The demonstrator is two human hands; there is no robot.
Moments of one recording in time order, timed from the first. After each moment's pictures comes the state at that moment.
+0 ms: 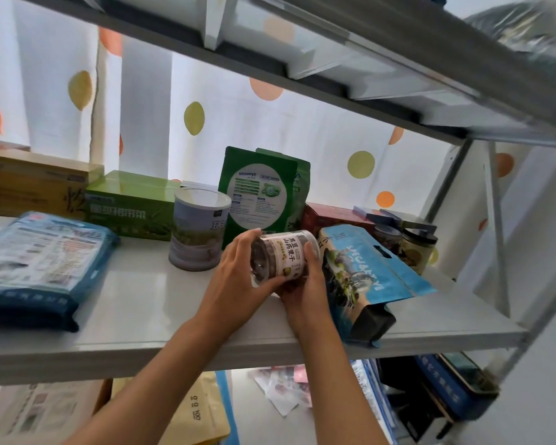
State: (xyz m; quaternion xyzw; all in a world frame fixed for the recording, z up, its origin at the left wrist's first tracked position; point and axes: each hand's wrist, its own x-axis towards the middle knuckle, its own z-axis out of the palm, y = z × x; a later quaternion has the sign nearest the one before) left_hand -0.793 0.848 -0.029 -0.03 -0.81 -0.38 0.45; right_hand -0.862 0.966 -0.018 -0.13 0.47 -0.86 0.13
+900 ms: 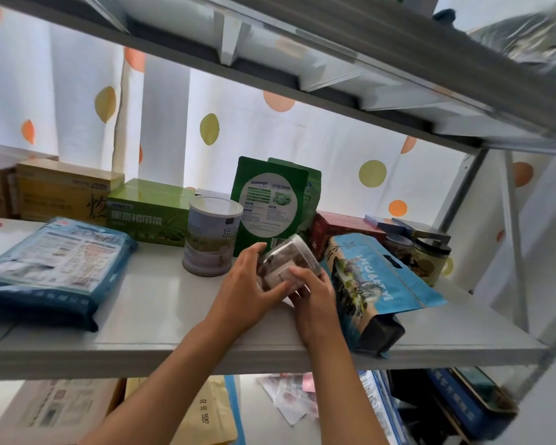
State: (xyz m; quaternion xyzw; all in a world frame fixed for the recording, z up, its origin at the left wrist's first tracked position) left_hand -0.790 0.846 -0.025 0.01 -0.81 -0.43 0.39; right_hand -0.856 0.970 -0.019 -0.14 0.49 -0.85 0.12
